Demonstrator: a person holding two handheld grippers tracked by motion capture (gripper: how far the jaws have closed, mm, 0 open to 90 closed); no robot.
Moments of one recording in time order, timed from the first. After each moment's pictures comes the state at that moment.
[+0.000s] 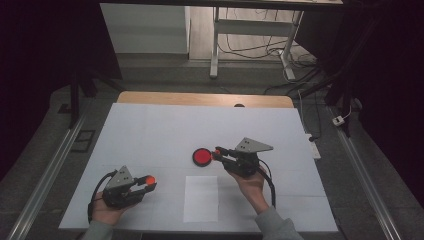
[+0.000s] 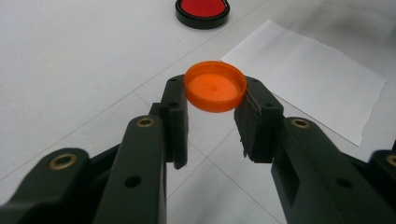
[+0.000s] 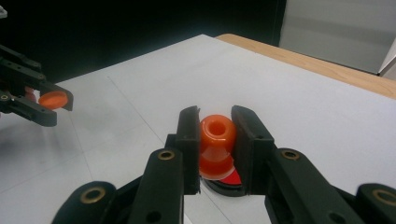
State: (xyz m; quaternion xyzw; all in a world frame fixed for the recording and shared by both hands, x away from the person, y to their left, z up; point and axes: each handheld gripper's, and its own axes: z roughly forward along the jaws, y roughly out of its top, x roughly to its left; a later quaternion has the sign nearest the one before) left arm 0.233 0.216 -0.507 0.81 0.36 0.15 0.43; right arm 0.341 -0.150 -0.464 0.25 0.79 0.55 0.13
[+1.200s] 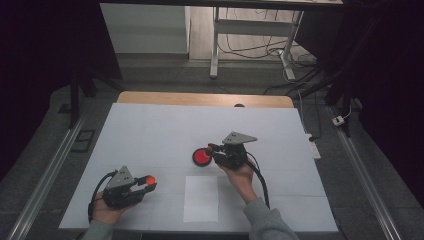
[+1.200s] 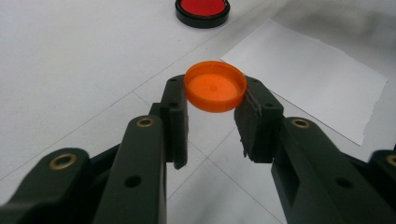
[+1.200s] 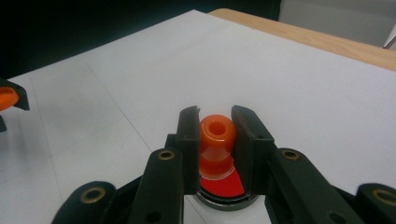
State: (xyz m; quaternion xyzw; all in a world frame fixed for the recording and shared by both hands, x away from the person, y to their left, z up) left arm 0.233 0.216 -0.509 0.82 0.36 0.14 0.43; right arm 0.372 -0.121 -0.483 0.28 0.81 0.51 0.12
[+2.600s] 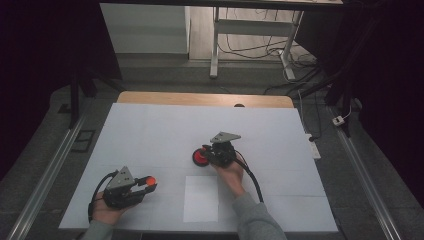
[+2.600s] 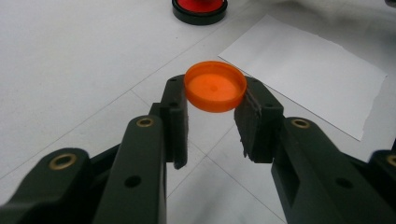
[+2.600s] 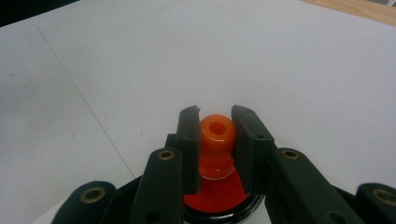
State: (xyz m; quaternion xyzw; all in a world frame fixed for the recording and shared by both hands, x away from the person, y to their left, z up) left arm 0.233 0.216 -0.510 0.82 0.35 0.14 0.43; right arm 0.397 -0.094 -0.519 0.29 0.83 0.46 0.13
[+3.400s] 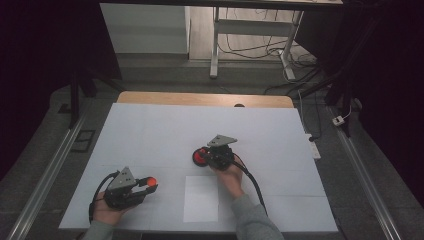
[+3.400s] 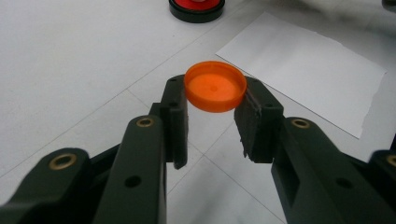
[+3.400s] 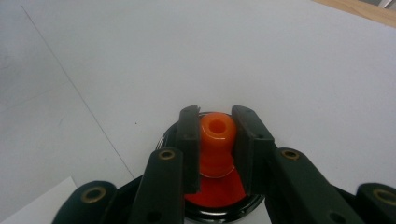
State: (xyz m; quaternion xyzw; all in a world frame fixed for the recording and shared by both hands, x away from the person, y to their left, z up) left arm 0.233 0.214 -0.510 0.82 0.35 0.14 0.43; right arm 0.391 -0.089 -0.526 0.28 0.84 0.44 0.15
